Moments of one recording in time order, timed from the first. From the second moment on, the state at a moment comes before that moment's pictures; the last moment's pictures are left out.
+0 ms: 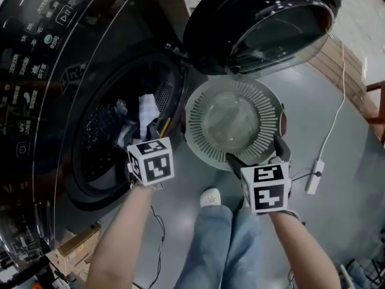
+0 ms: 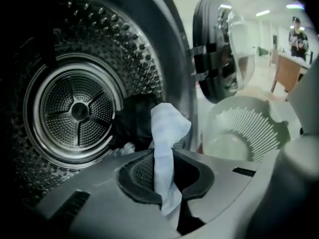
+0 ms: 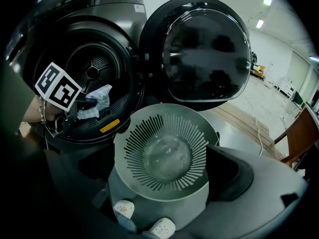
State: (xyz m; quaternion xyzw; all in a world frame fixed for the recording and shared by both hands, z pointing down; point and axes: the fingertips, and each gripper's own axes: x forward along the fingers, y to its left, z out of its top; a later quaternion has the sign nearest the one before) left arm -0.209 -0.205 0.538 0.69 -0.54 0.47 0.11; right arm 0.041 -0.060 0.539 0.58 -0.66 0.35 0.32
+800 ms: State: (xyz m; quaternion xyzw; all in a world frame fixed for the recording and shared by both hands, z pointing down) left arm 0.005 -0.122 0.519 0.84 -0.32 0.30 0.32; right arm 0.109 -0.018 0.556 0.63 -0.60 0.40 0.30
